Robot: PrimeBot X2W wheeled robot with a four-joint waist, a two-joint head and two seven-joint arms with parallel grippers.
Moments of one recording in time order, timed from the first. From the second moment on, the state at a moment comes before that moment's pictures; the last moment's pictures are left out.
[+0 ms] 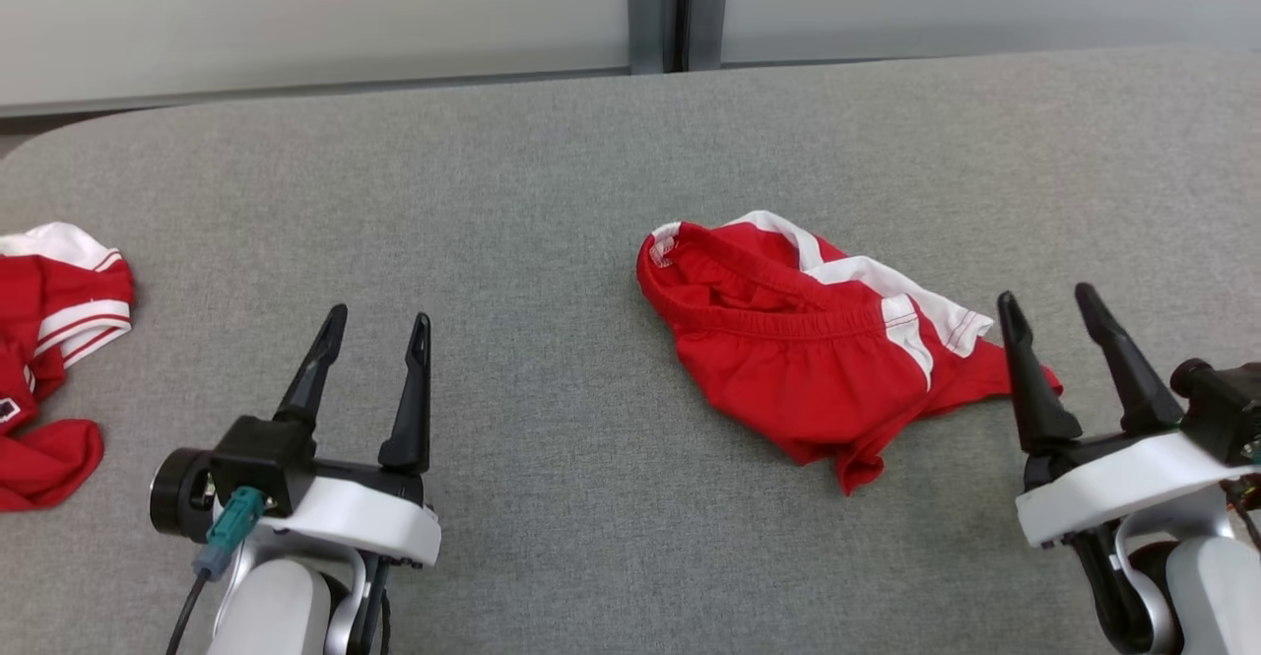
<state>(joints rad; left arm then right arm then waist) -0.21 0.09 -0.13 0.25 -0.18 -0.05 -0.26 -0.18 -0.21 0.11 0.11 0.35 0.13 -0.03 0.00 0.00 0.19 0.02</state>
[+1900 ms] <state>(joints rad) -0.74 0.05 -0.83 0.55 -0.50 -0.13 0.08 -0.20 -0.17 0.18 0.09 0.37 0.13 -0.03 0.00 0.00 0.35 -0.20</state>
